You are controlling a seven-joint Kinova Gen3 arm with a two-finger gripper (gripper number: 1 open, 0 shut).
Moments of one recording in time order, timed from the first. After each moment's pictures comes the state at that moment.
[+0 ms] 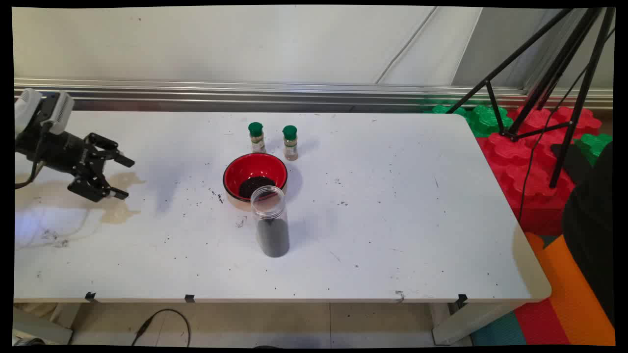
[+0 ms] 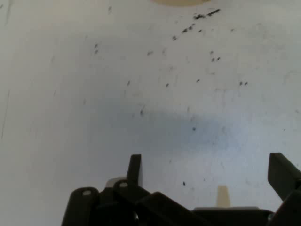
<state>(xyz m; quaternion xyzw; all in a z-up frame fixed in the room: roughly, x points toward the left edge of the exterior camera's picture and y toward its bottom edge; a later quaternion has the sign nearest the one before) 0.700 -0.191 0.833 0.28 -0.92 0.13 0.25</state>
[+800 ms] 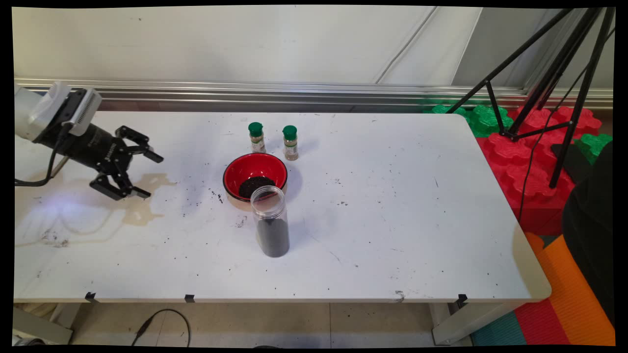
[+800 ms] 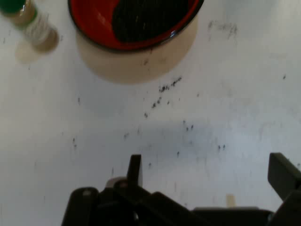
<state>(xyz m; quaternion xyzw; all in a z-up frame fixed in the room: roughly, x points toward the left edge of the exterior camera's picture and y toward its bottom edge) 0.645 -0.220 0.852 0.16 -0.94 0.14 0.26</state>
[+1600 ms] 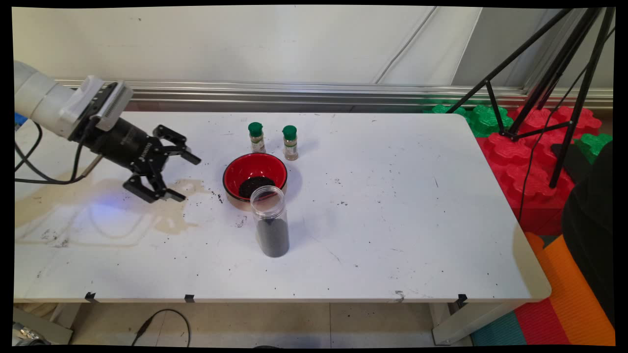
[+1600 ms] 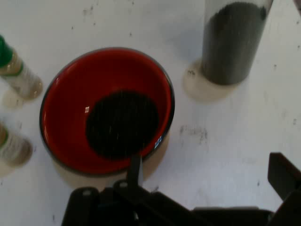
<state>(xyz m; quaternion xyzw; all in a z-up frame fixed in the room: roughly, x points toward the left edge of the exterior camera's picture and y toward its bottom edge) 0.581 -0.244 0.861 0.11 -0.93 0.12 0.33</state>
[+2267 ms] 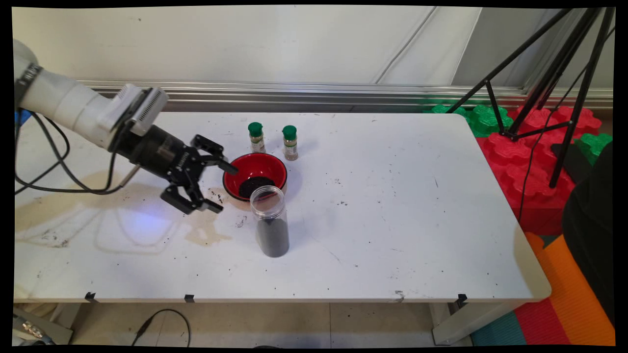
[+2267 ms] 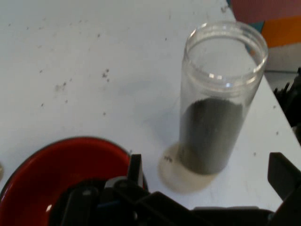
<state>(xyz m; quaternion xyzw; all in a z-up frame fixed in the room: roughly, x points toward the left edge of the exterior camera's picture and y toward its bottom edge) 0.522 -0.261 0.844 0.10 -0.90 0.09 0.41</state>
